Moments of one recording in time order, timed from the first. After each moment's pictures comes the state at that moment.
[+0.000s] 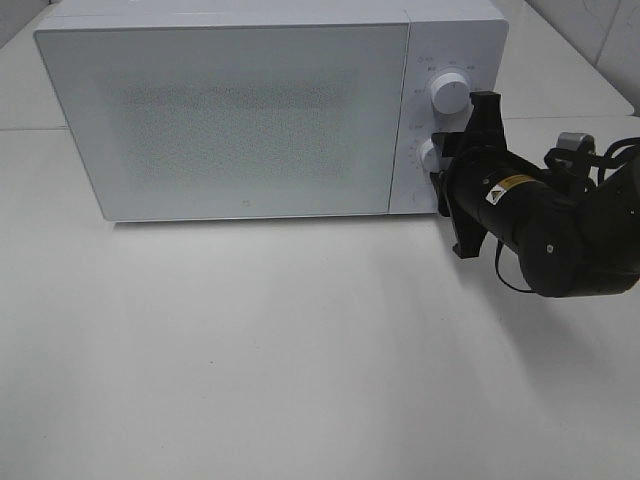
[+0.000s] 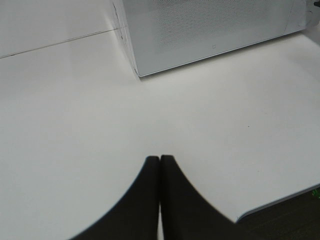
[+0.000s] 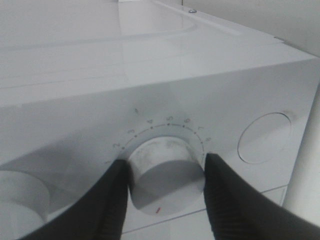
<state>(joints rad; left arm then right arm) -0.18 0.00 -0.50 -0.08 1.05 0.18 0.45 1.98 -0.69 0.24 -1.02 1.48</state>
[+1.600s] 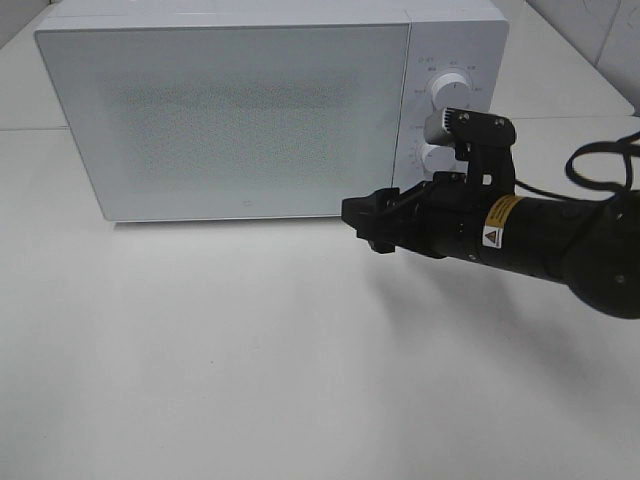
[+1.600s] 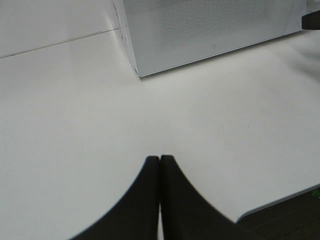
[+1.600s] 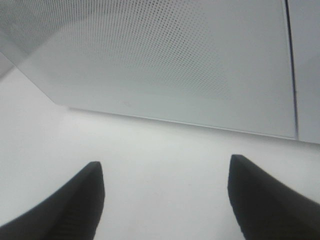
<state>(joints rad) -0.18 0.00 -0.50 -0.08 1.05 0.18 0.45 1.82 -0.59 -0.41 -0.78 0.50</state>
